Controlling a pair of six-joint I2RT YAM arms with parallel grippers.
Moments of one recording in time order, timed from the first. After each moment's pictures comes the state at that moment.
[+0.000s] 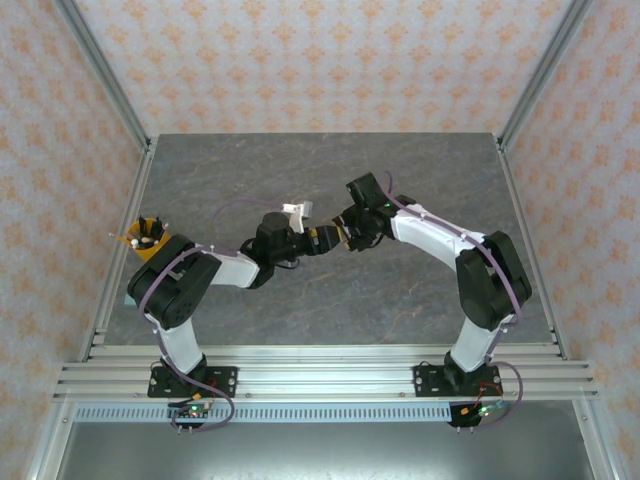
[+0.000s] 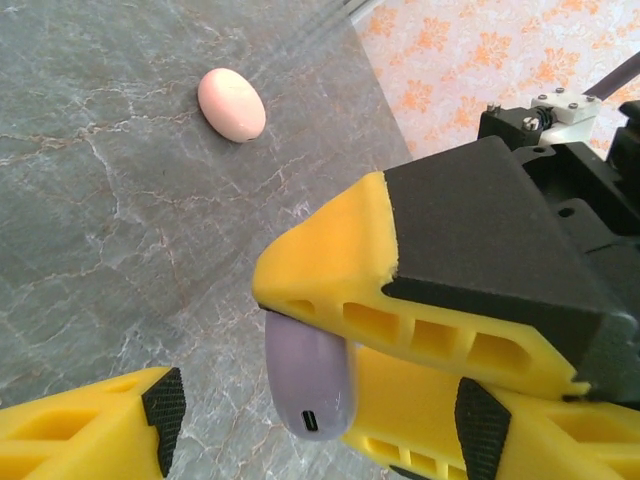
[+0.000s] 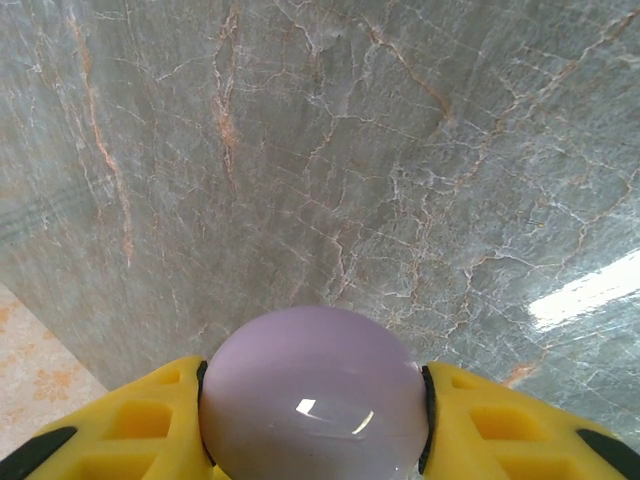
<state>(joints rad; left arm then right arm) -0.53 1.80 0.72 0.76 0.42 -0.81 0.56 1.74 1.25 -0.52 -0.20 1.51</state>
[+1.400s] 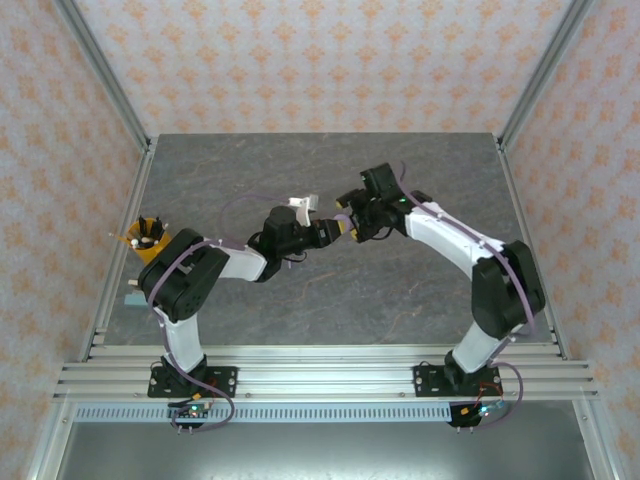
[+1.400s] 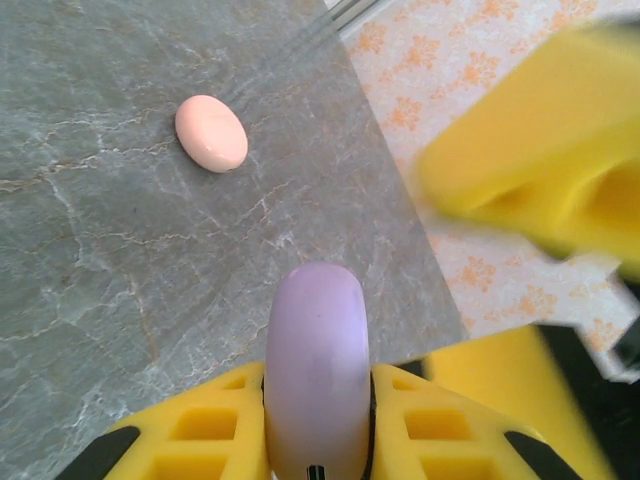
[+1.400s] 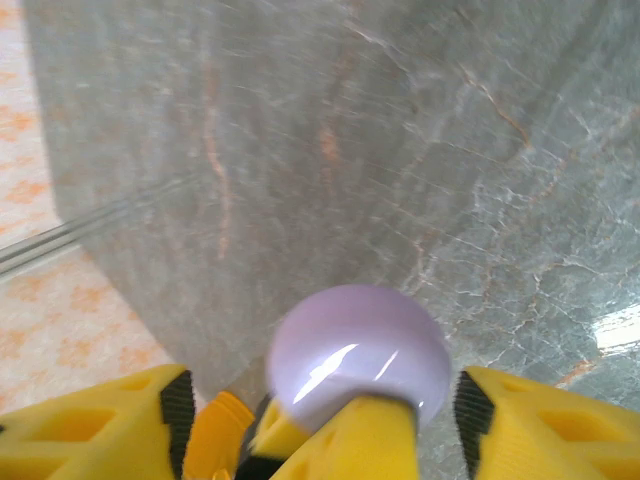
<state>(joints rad) -0.54 1.85 0.80 0.74 0.41 -0.83 0.49 1.63 1.25 -0.48 -0.23 1.49</state>
